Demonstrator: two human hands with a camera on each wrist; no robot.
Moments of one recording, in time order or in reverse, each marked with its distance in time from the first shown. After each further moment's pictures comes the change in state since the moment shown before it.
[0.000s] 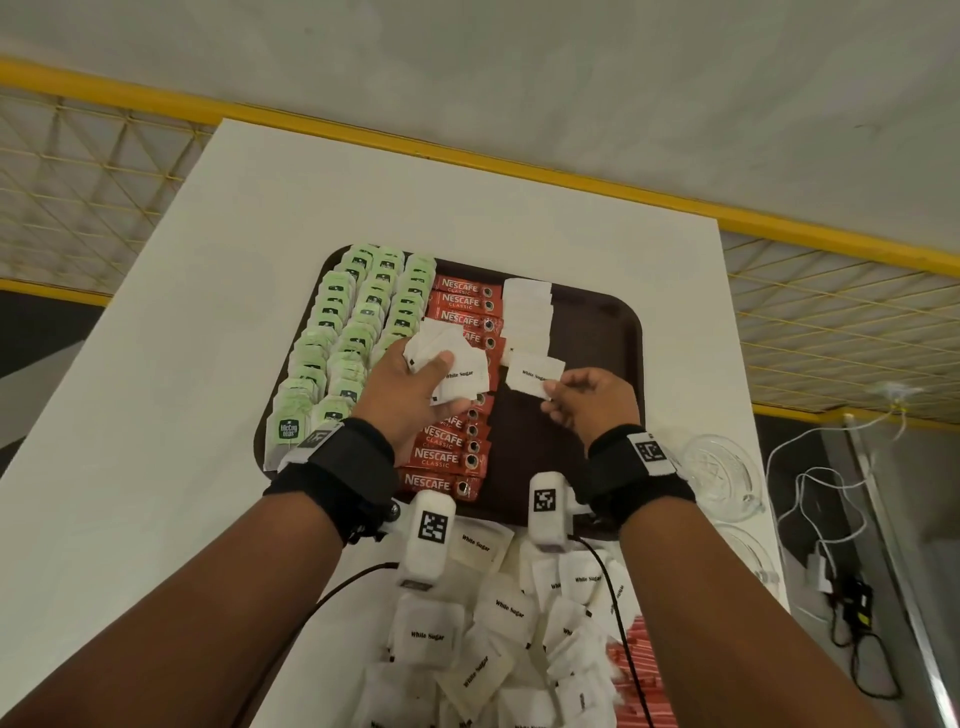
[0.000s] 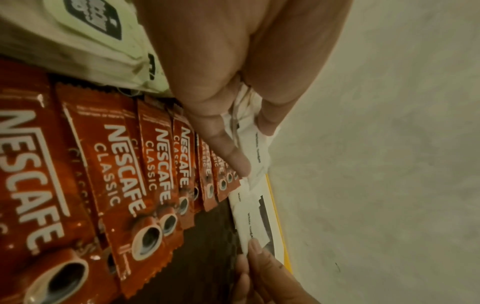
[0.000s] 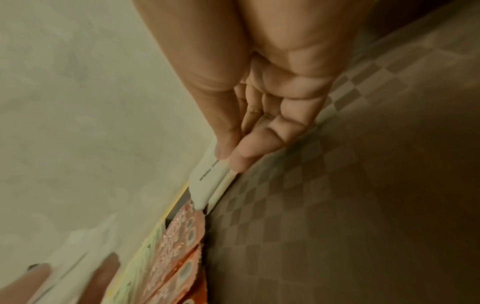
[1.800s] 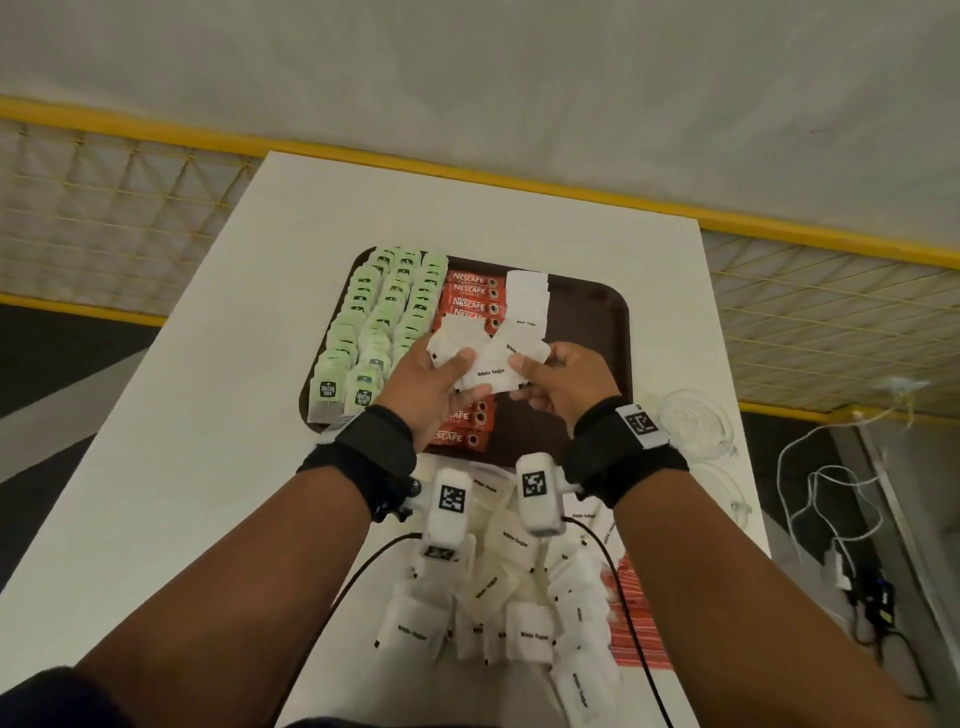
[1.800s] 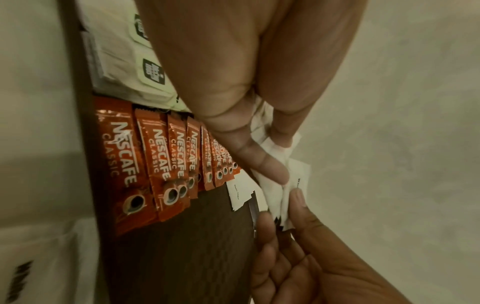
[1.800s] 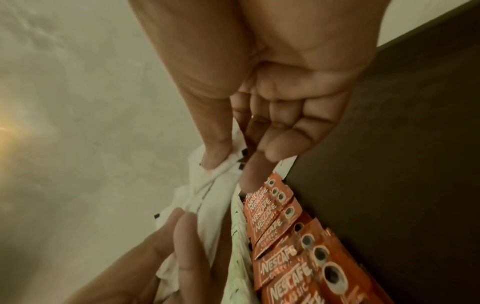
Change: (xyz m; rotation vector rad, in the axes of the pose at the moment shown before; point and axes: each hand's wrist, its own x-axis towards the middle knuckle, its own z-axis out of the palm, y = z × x) left_hand -0.070 0.002 0.007 -0.083 -0.160 0.031; right_hand -0.094 -0.036 0.004 -0.004 -0.232 -0.091
